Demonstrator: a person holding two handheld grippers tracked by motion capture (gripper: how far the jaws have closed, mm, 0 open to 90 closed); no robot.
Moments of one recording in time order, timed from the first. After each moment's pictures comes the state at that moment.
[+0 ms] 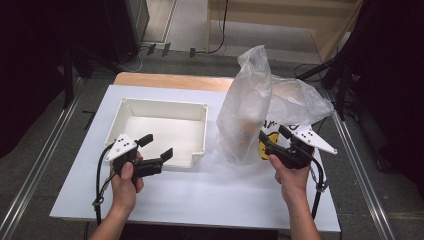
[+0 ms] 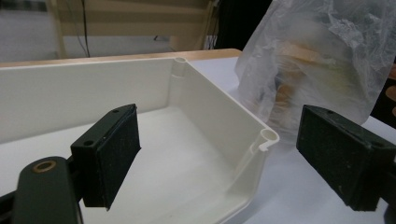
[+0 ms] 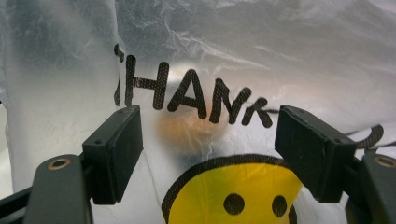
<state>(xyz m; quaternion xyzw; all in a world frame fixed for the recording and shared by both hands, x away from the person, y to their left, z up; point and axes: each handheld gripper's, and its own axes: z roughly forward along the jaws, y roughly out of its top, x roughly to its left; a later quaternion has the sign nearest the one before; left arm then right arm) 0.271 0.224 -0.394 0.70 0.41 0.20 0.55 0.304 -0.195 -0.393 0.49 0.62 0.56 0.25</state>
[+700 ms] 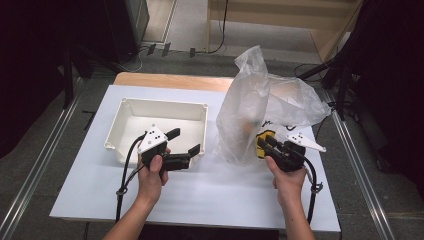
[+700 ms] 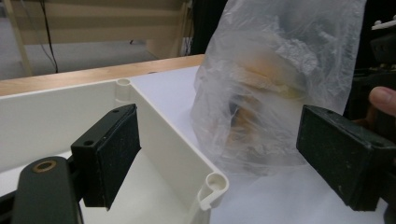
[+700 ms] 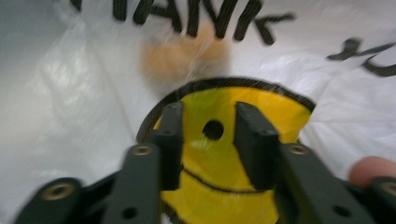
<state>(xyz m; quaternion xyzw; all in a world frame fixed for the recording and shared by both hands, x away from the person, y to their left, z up) 0.288 0.164 -0.381 0.72 0.38 0.18 0.56 0.315 -0.193 -0.425 0.51 0.66 0.52 0.18</state>
